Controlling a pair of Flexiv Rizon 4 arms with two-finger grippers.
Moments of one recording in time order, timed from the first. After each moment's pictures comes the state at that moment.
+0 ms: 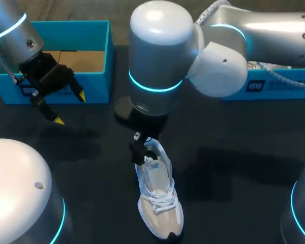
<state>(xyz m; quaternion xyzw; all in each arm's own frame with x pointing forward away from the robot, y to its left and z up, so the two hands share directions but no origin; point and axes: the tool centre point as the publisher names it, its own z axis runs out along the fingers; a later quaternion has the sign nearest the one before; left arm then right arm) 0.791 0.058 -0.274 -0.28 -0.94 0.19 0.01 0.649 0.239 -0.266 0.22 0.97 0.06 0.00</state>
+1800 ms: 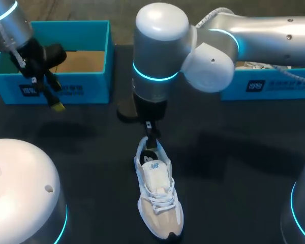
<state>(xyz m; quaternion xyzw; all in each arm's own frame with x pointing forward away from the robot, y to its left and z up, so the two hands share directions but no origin) 0.821 0.100 -0.259 0.16 -0.97 0.14 0.06 0.745 0.239 -0.320 -0.10 0.99 0.06 0.03</state>
